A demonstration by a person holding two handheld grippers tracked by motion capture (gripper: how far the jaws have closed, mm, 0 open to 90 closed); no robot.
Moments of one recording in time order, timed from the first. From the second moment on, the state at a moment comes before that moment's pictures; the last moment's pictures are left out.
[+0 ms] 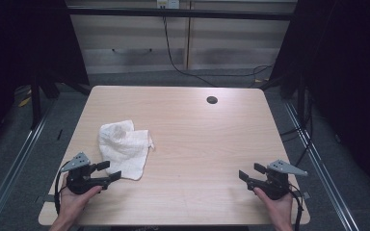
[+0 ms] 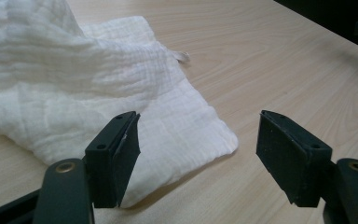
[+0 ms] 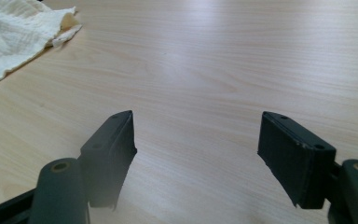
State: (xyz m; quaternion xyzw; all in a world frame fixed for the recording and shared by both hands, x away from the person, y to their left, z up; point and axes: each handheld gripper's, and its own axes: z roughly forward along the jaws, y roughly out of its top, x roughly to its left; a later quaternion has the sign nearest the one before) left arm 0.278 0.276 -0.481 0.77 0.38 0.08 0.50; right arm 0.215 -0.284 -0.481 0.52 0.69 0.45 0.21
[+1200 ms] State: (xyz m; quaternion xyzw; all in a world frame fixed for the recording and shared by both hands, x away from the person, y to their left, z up) left arm 0.340 0.291 -0.432 0.78 0.39 0.09 0.48; right arm 0.211 -0.266 -0.474 0.45 0.74 0.47 0.16
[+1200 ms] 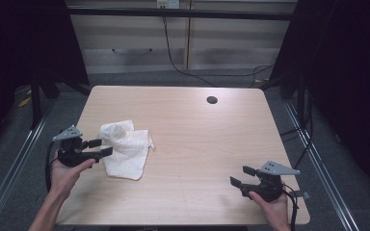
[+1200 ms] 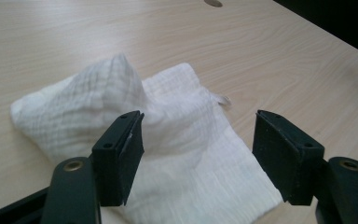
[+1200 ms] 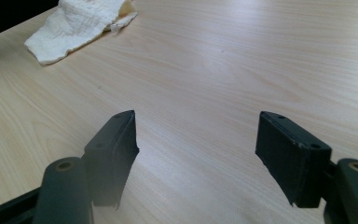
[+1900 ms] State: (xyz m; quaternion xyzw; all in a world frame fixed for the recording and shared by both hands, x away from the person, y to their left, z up) left arm 0.417 0.271 -0.460 0.82 0.41 0.10 0.39; right arm 0.215 -0.272 -0.480 0.46 0.74 0.46 0.15
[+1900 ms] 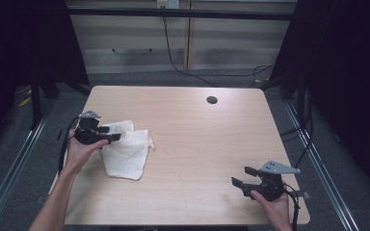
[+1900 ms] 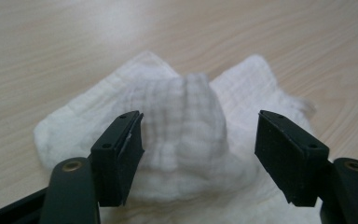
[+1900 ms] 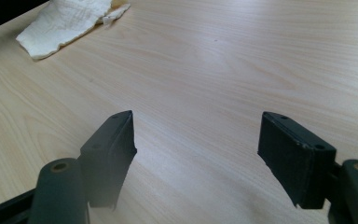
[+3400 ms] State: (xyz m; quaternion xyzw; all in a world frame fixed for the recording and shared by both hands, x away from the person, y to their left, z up) left arm 0.389 0.233 -0.493 0.83 0.40 0.09 0.38; right arm 0.218 -0.266 -0.483 0.46 0.75 0.45 0.15
